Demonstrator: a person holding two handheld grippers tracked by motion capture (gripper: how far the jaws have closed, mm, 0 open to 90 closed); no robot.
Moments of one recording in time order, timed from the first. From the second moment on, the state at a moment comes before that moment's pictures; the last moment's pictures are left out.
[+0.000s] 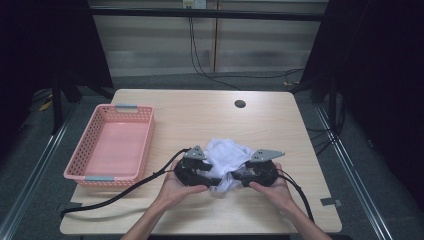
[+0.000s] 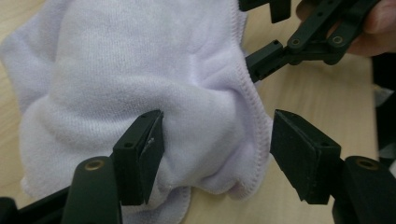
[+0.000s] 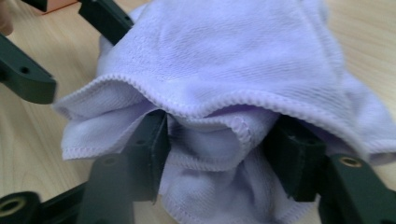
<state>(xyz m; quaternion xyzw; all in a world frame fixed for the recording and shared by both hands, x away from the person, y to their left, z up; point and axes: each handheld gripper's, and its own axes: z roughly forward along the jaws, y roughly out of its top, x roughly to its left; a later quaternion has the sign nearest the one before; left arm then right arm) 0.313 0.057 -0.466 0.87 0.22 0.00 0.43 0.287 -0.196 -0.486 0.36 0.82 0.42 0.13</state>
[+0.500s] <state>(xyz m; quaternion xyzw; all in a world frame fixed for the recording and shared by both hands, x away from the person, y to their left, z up) 0.309 0.066 -0.448 0.87 0.23 0.06 0.44 0.283 -0.210 -0.461 0.37 0.80 0.46 0.14</state>
